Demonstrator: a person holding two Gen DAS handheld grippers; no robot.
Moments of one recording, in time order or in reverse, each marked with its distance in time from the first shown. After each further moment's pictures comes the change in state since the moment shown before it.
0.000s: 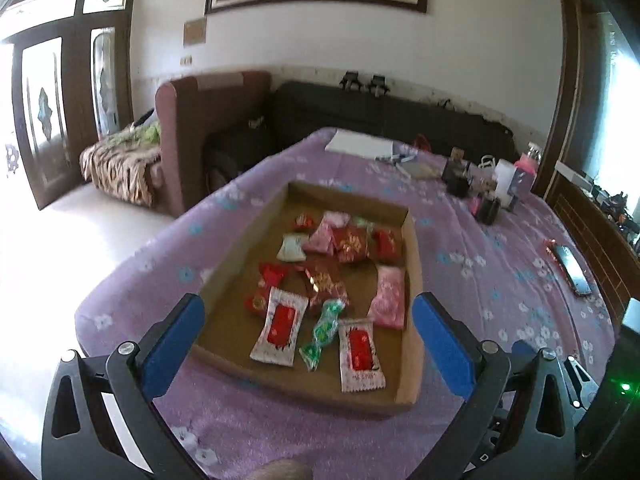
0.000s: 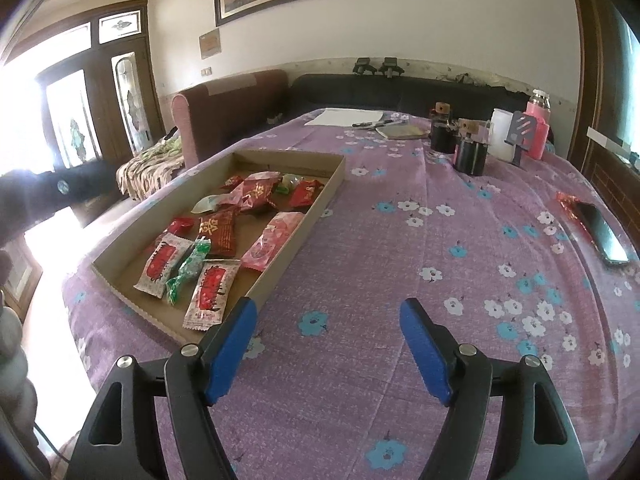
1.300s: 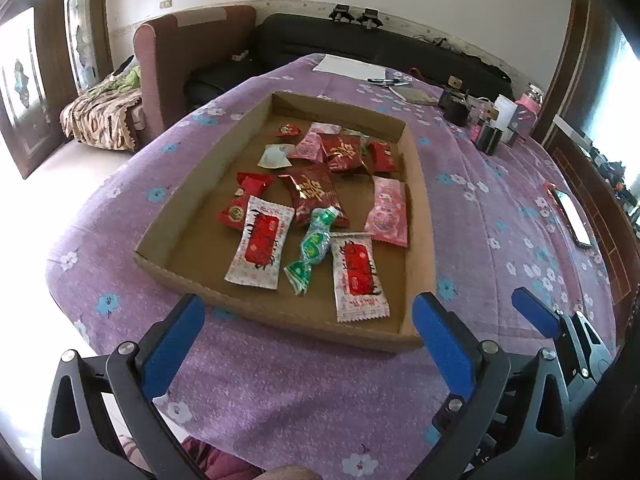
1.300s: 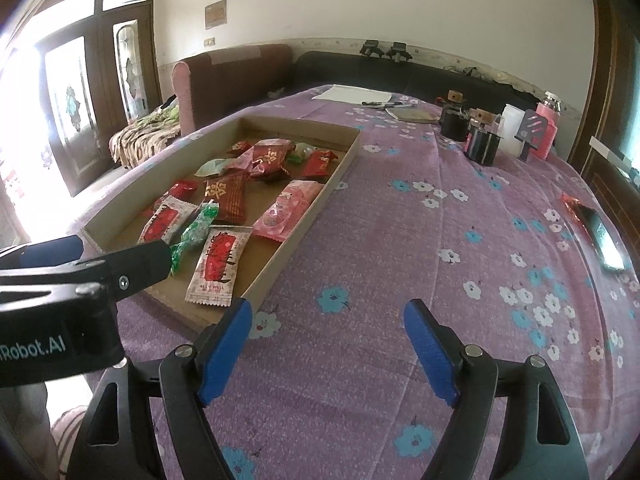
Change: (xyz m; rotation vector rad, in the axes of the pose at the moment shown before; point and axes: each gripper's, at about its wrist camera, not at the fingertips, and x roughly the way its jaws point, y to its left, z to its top) left arm 0.031 -0.002 -0.034 0.018 0.244 -0.059; right arm 0.014 0.024 -0.008 -0.063 0.080 -0.047
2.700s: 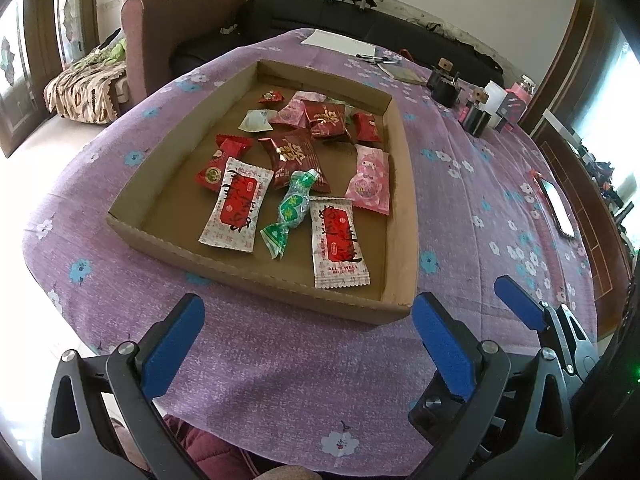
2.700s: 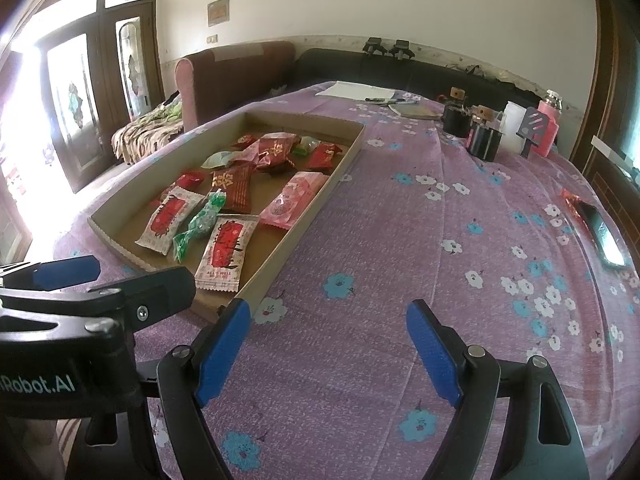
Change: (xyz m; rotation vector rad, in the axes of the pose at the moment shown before) left arm 0.009 -0.003 -0.009 -0.032 0.090 -0.071; right arm -0.003 0.002 -0.008 -0.012 0.010 0.012
